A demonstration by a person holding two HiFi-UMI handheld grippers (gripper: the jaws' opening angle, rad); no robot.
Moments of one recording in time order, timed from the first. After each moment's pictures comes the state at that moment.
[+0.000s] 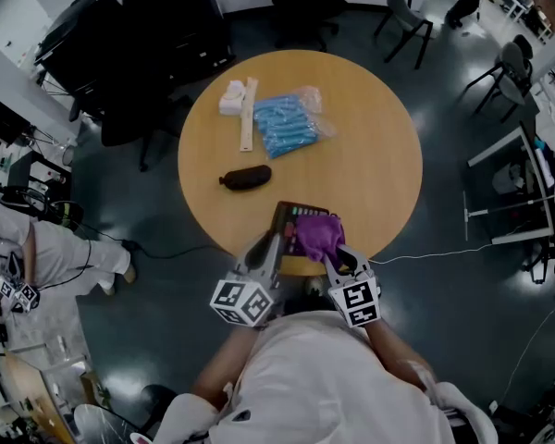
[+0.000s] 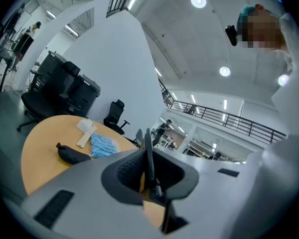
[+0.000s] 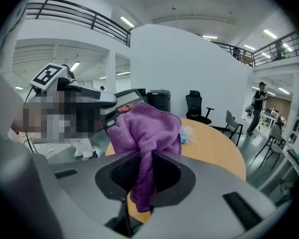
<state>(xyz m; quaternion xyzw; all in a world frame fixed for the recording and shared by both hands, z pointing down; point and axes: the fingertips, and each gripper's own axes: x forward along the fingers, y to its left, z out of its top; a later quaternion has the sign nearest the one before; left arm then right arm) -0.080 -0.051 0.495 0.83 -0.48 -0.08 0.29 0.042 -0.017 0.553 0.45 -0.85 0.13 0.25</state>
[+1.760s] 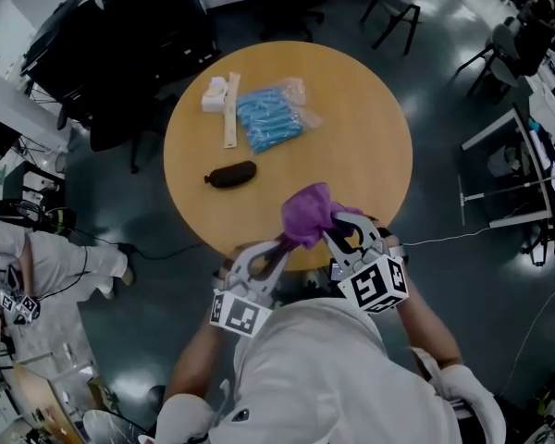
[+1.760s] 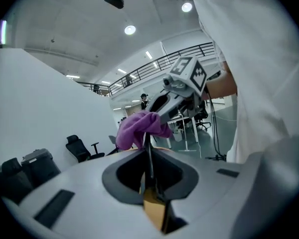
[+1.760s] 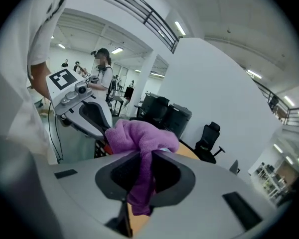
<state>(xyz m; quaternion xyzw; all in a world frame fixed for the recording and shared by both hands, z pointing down) -0.014 -0.009 0.468 0.93 -0.29 0.19 -0.11 0.048 -0.051 0.443 0.32 -0.88 -0.09 0.33</state>
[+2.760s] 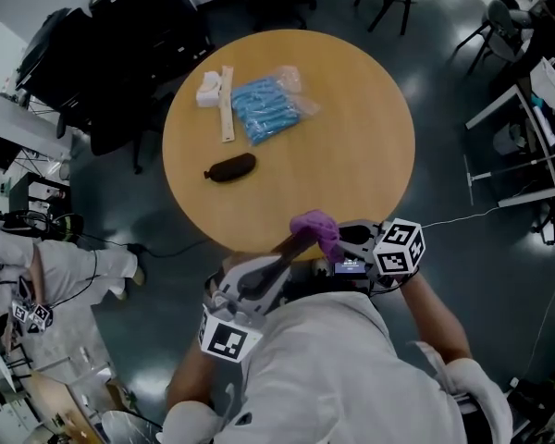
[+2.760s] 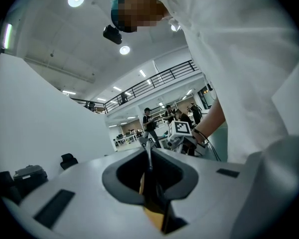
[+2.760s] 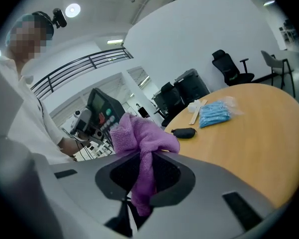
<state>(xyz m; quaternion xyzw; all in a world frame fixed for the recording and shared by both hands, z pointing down) -0.013 0.031 0.394 0.95 -0.25 0.11 -0.17 0.069 -0.007 0.527 0.18 -0.91 0.35 0.14</state>
